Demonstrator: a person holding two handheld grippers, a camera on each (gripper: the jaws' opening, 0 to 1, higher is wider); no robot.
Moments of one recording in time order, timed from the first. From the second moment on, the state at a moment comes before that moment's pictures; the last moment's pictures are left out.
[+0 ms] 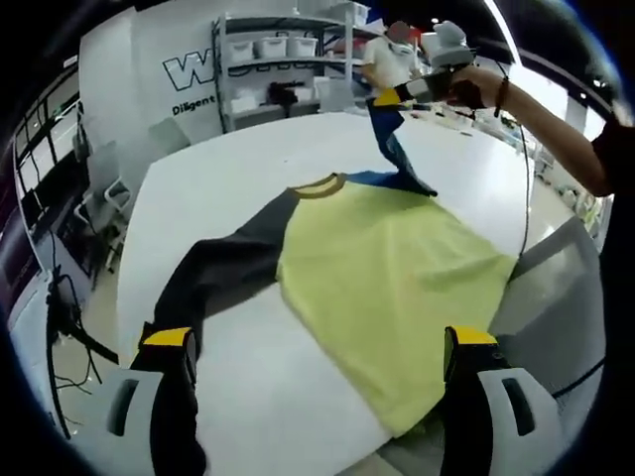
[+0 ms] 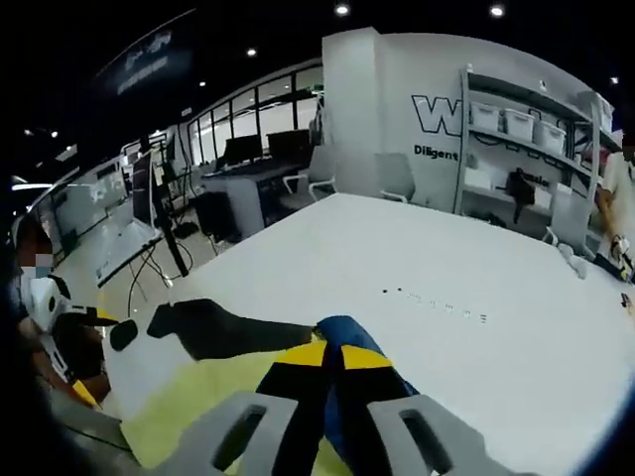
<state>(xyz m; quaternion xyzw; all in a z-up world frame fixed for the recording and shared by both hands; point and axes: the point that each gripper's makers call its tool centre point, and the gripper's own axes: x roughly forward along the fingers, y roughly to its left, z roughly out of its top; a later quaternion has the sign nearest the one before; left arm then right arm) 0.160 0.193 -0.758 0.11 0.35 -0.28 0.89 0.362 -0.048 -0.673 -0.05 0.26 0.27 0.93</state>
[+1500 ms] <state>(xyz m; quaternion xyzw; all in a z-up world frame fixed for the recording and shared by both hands) 0.144 0.209 -0.766 0.07 0.35 -0.26 0.90 0.326 0.105 -0.768 -0.14 0.33 0.42 0.83</state>
